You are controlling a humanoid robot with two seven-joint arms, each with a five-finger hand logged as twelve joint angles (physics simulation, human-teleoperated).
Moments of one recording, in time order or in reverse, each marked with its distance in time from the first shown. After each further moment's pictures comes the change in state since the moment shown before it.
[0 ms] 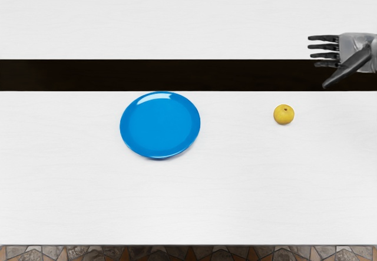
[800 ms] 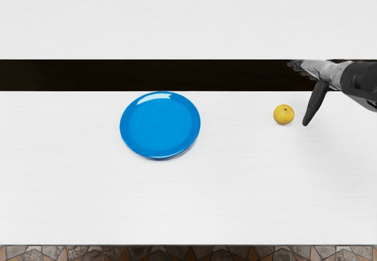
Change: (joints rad) left arm 0.000 0.000 0.000 0.000 0.000 0.000 0.000; right arm -0.054 0.024 -0.014 0.604 -0.763 -0.564 -0.268
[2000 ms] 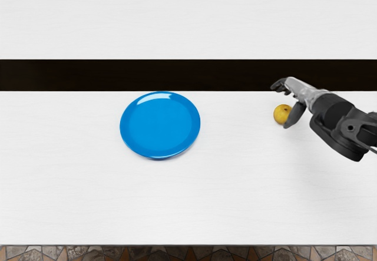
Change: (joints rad) left arm 0.000 0.000 0.000 0.000 0.000 0.000 0.000; right arm -0.158 0.124 -0.033 0.021 -0.286 -0.249 -0.006
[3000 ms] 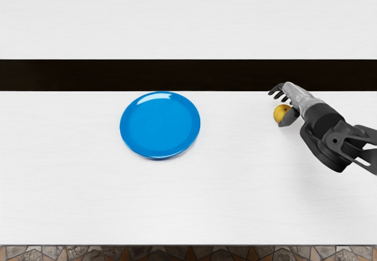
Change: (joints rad) left arm 0.000 0.000 0.000 0.000 0.000 0.000 0.000; right arm -0.060 0.078 0.000 -0.058 -0.056 -0.125 0.000
